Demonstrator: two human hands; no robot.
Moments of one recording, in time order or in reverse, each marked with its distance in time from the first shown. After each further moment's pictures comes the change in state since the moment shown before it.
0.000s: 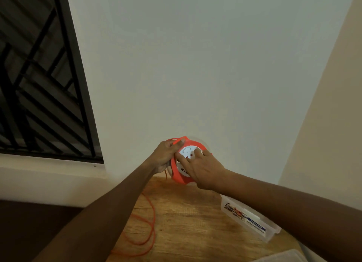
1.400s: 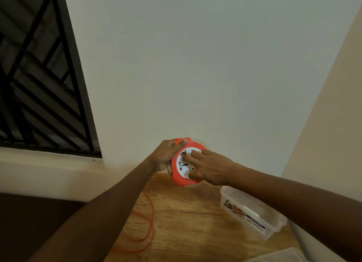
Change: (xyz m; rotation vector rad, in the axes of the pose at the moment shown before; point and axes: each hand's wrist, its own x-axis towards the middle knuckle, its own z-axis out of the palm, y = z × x) left_hand 0.012 -0.015 -0.004 0.073 -0.043 -0.017; right_hand -0.001 0.033 0.007 -0.146 -0.060 -0.387
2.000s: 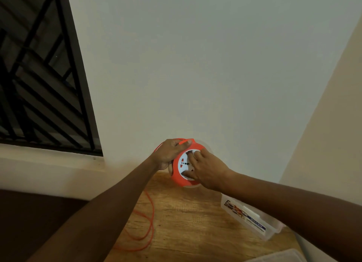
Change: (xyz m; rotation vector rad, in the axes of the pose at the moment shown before) left_hand 0.000 0.003 0.004 0.040 -0.011 0.003; right_hand 0.012 -0.022 0.005 -0.147 -0.125 0.145
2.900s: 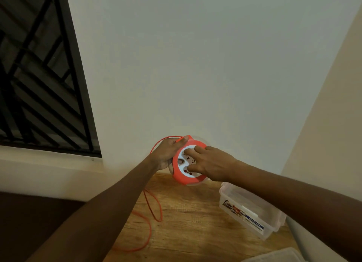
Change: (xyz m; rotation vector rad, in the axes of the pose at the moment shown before) left_hand -0.007 0.008 0.005 -0.121 0.035 -0.076; right_hand -0.013 0.032 -0.001 0.232 0.172 -0.092
